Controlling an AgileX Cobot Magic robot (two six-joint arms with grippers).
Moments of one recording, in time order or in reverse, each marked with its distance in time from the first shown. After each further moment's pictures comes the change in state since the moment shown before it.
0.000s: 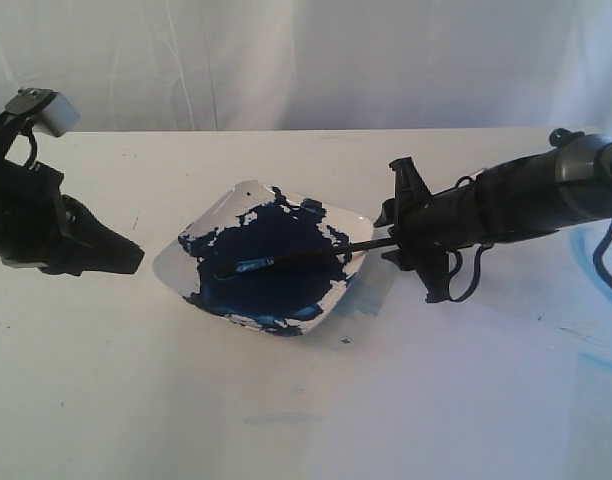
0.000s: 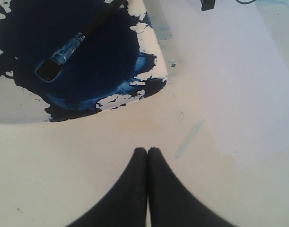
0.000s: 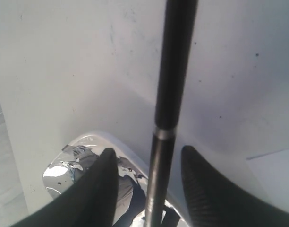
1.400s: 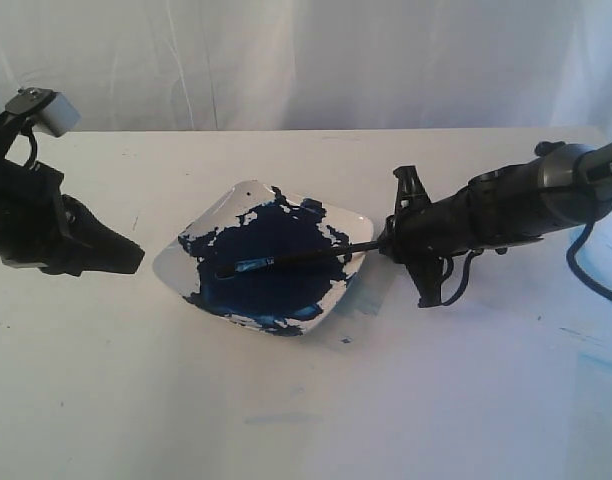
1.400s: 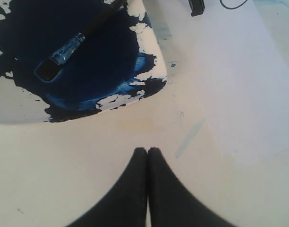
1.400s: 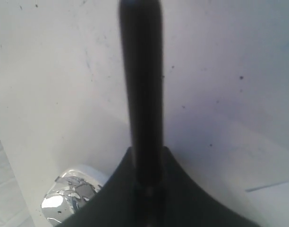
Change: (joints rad) left arm 0.000 0.000 0.000 -0.001 0.000 0.004; right arm 0.000 0.064 -0.033 0.095 -0.024 0.000
